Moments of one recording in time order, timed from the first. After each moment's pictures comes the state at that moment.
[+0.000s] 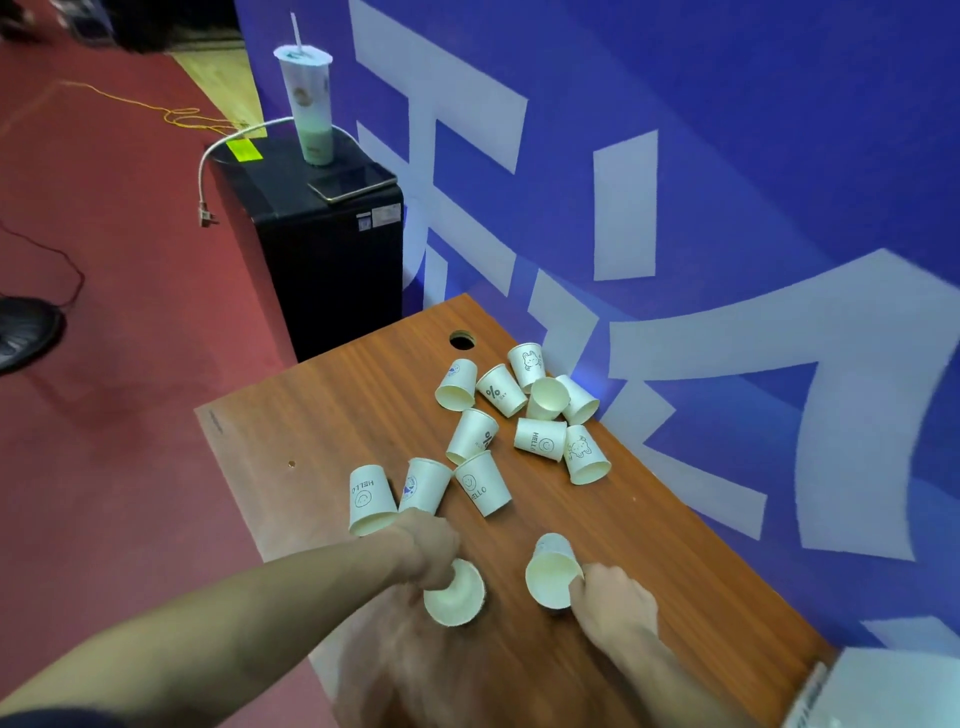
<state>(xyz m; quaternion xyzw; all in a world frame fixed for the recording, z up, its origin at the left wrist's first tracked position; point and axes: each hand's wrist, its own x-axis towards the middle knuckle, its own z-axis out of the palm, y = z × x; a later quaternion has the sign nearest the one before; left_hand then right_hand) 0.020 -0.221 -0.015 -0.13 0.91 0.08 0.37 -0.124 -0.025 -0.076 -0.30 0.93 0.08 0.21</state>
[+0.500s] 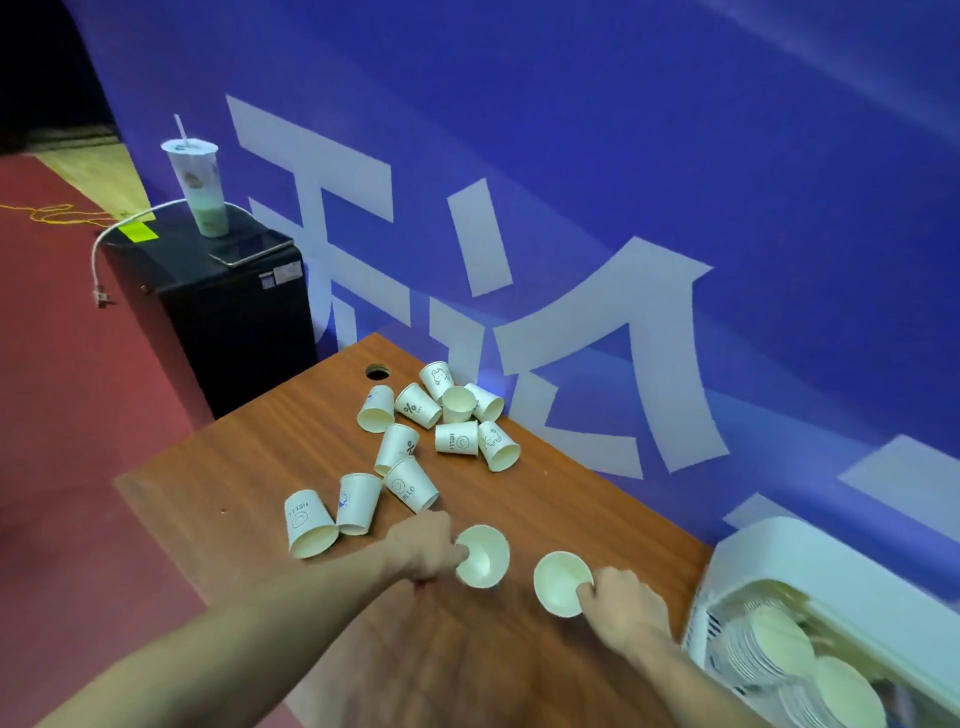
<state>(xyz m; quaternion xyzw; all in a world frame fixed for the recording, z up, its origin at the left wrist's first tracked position) 0.008 -0.136 0.009 -0.23 0.90 0.29 0.24 -0.095 0.100 -0.019 -0.20 0.97 0.01 0.16</state>
